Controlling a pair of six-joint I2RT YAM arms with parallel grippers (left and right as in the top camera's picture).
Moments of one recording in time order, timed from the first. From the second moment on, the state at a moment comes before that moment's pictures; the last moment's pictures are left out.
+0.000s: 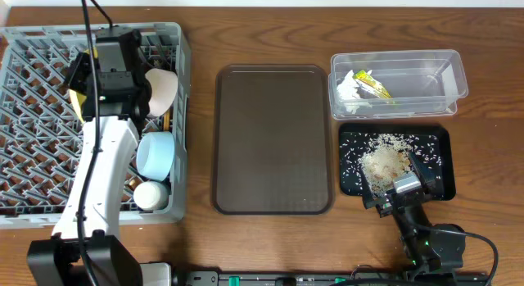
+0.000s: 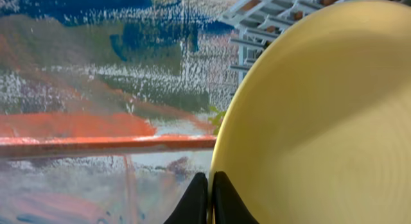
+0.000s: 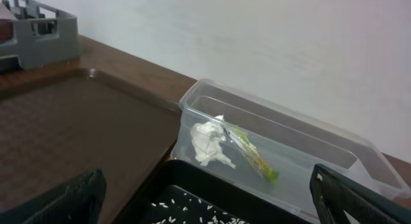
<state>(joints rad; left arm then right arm) 0.06 1.52 1.23 -0.36 -0.90 0.75 0.07 0.01 0.01 -0.05 -0.24 -0.25</state>
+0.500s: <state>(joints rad) 0.08 1.52 1.21 -0.37 -0.85 0.74 0.07 0.01 0.01 -0.05 -0.24 -0.25</state>
